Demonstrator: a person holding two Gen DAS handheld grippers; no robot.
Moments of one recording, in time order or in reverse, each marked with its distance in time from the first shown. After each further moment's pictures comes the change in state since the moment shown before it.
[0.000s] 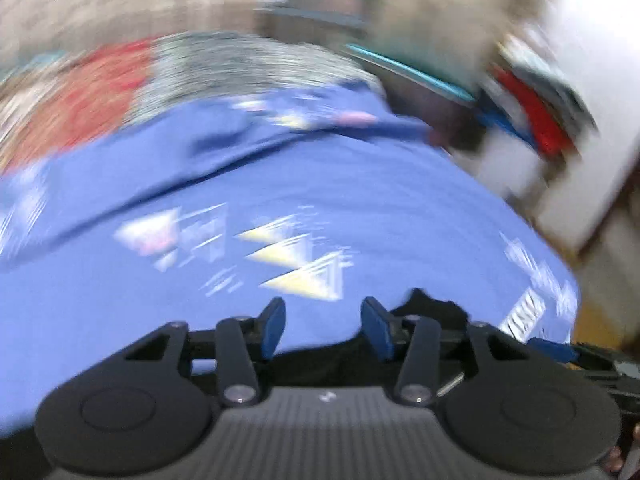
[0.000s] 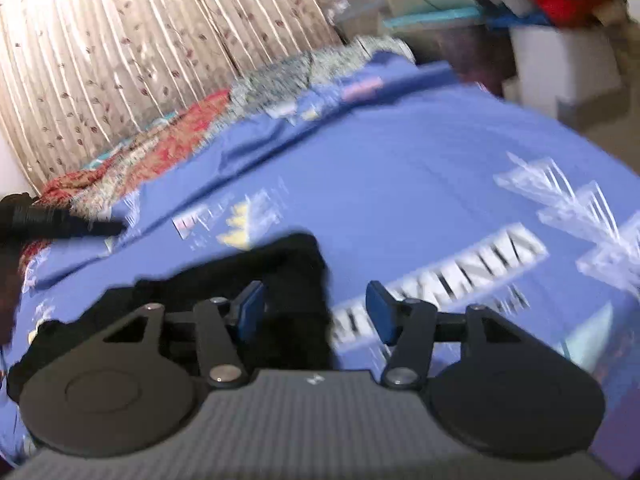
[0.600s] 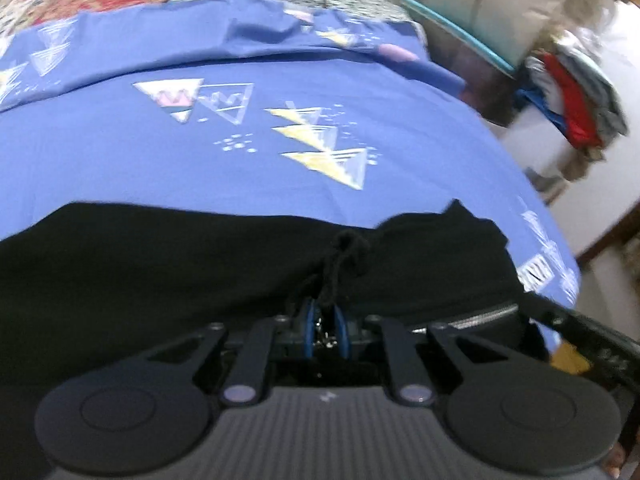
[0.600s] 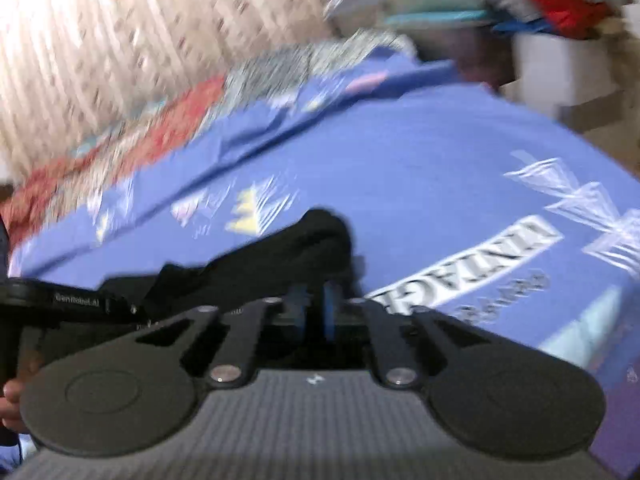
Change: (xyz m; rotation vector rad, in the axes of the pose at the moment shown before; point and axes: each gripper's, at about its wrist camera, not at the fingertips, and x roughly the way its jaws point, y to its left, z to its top) left arm 0.016 0.031 -0.091 -0.343 0.105 -0.024; right arm 0.028 0.048 0.003 -0.057 0.038 -0.058
